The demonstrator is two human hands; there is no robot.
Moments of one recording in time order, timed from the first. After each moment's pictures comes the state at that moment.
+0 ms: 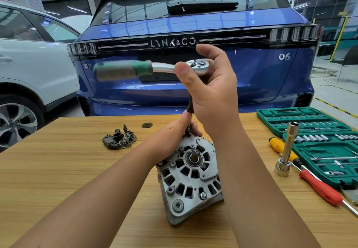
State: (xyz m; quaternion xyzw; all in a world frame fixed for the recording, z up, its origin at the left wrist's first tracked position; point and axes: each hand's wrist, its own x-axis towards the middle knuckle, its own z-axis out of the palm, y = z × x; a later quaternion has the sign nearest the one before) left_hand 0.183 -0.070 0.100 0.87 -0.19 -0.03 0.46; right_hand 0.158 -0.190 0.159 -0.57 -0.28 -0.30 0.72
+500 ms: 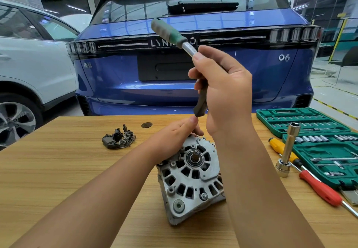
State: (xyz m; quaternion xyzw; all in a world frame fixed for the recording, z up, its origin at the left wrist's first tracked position) left_hand 0.193 -0.068 0.096 0.88 -0.23 -0.03 0.42; right_hand 0.141 -0.189 0.176 -0.51 -0.16 -0.26 0.80
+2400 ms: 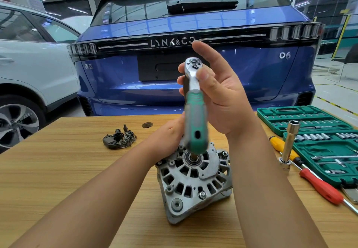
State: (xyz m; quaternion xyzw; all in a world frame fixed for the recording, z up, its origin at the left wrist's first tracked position) left_hand 0.202 -0.067 0.083 0.85 -0.20 0.02 0.48; right_hand 0.162 -0.216 0.157 -0.49 -0.39 -0.09 0.77
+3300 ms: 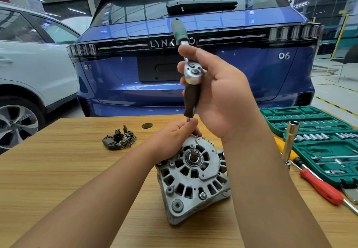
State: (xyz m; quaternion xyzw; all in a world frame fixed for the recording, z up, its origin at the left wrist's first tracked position) left_hand 0.191 -0.068 0.096 0.88 -0.21 -0.03 0.42; right_hand 0.138 -0.200 0.181 -0.49 -0.22 -0.07 0.84
